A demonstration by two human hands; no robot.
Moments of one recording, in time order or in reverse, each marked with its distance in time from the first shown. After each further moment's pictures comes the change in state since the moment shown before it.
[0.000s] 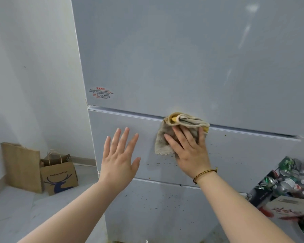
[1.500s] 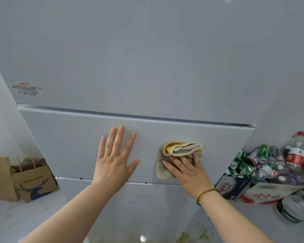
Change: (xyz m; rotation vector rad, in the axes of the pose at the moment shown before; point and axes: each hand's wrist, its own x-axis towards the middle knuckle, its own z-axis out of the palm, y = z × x) left_hand 0.024 0.101 0.061 0.085 0.283 0.154; right_hand -0.145 0.080 0.016 -0.126 -0.161 -0.147
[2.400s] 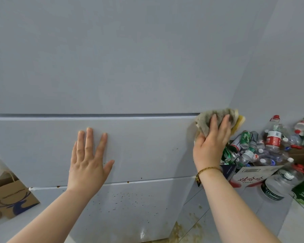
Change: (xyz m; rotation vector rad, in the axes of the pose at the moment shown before) left_hand 0.002 0.011 0.007 -0.050 -0.043 -0.071; right_hand 0.017 0.070 -0.054 0.649 0.050 1.265
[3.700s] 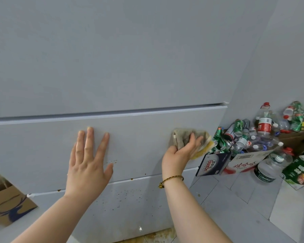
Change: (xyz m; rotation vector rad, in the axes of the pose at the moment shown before) left_hand -0.002 -0.016 -0.005 -0.062 -0.026 0.100; right_hand -0.062 -0.056 0.063 0.419 0.164 0.537
